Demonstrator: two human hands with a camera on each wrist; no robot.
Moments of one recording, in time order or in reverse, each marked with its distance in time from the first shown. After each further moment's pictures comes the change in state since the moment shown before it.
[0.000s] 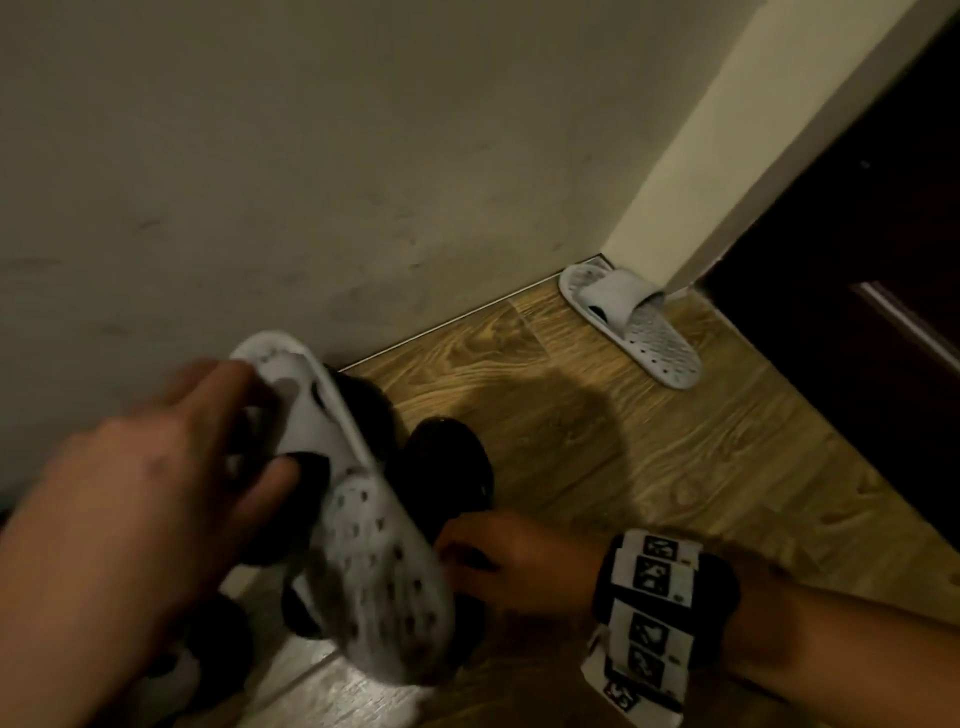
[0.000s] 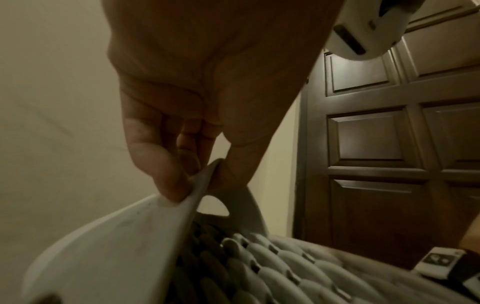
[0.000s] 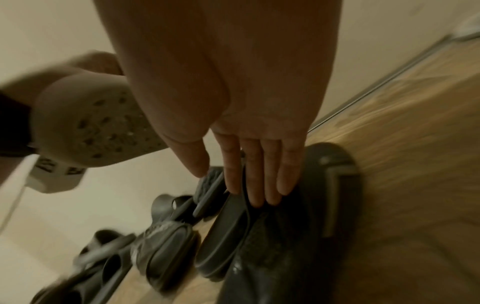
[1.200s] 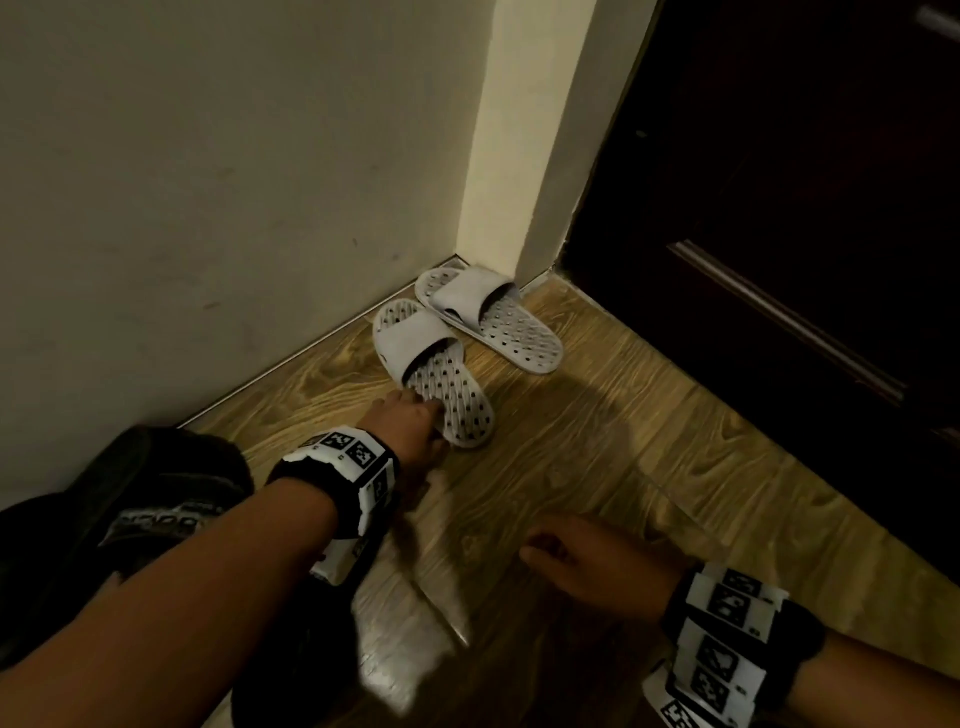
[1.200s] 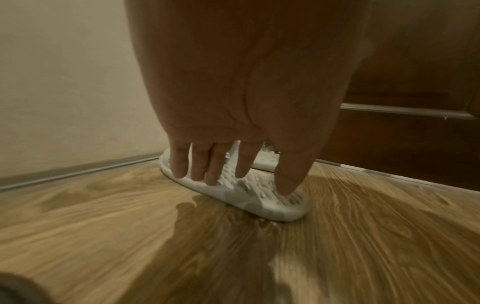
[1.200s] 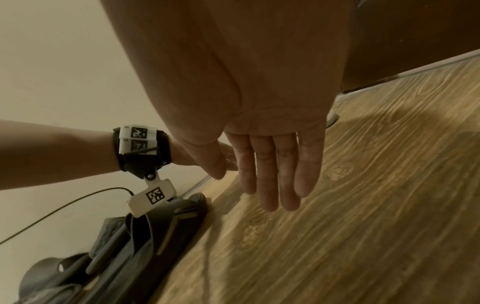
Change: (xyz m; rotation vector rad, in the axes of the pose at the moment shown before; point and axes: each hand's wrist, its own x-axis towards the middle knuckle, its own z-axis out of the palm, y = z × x) left_hand 0.129 0.240 0.203 0.159 -0.538 0.446; right_hand -0.159 0.140 -0.012 0.122 0.387 0.369
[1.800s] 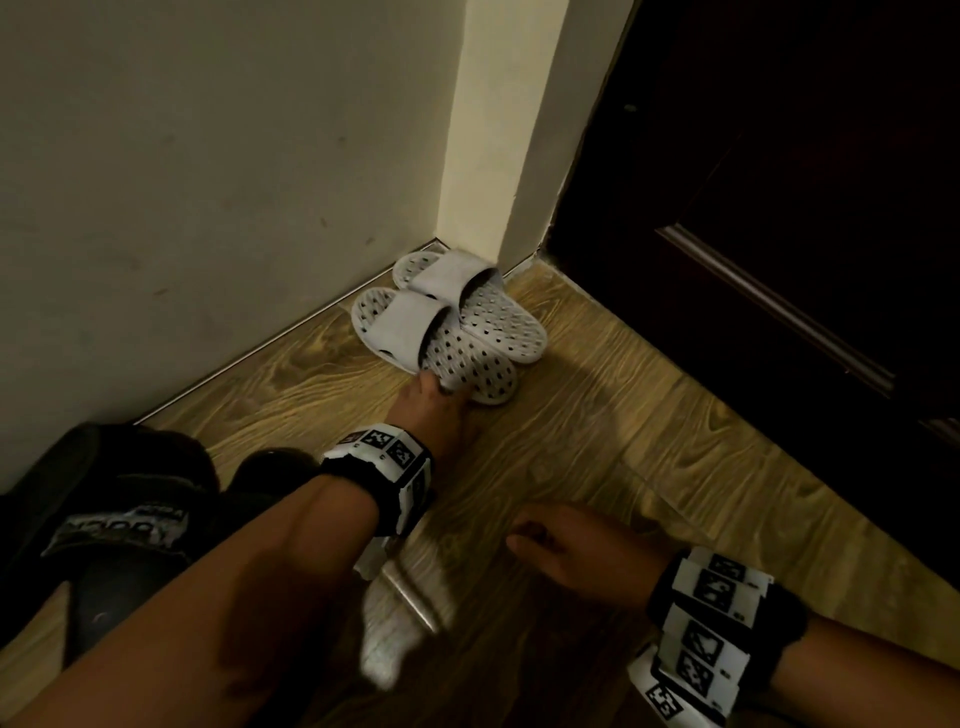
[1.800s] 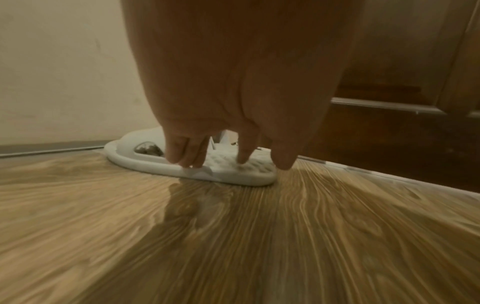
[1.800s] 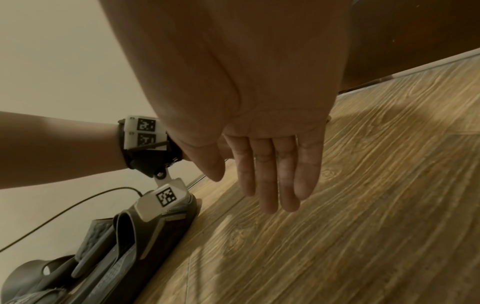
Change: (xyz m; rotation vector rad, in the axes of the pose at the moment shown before) left_hand 0.024 0.048 0.017 -0.065 0.113 0.005; right_hand 0.010 0.015 0.000 -0.019 0.011 -0.033
